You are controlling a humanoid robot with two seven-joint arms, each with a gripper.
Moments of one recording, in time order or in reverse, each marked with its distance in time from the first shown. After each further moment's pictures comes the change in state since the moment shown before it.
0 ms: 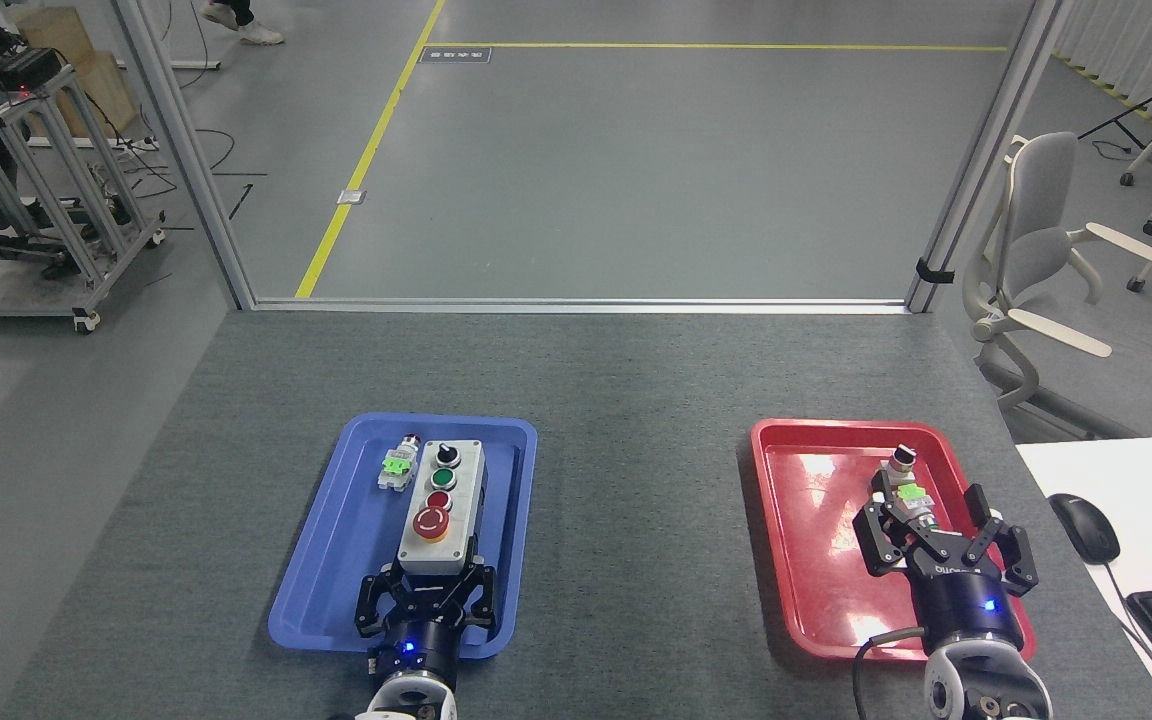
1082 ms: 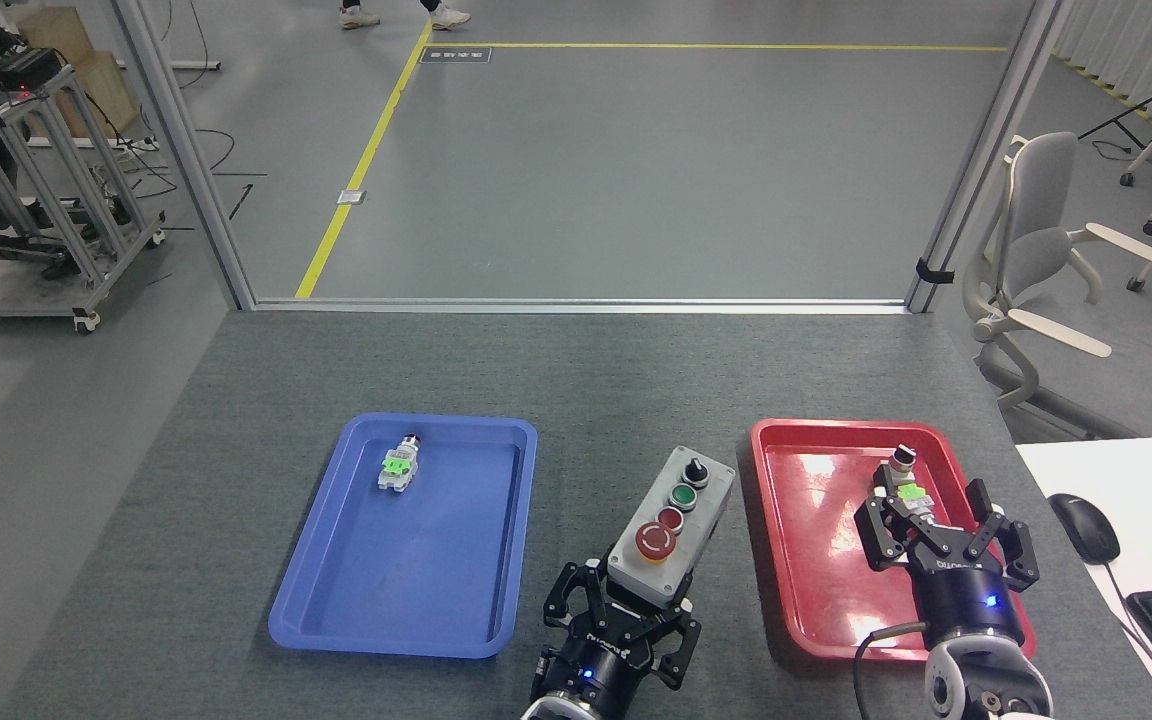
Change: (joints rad) left arm -0.002 -0.055 -0.521 -0.190 -0.007 0.005 -0.135; right arm -0.008 -0.001 0.000 0.000 -0.007 0.000 -0.005
